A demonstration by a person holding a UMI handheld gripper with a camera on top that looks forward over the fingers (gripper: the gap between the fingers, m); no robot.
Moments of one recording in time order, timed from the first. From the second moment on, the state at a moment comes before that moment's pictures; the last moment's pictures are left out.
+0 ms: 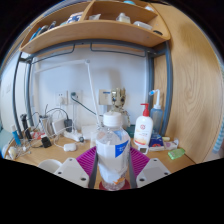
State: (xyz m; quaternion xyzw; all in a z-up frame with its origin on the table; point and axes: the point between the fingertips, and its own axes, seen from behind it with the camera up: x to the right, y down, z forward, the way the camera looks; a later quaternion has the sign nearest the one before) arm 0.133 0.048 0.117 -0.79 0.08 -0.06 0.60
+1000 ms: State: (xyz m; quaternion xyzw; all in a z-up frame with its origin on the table) arm 0.007 -0.113 0.199 -0.88 0.03 0.04 0.46
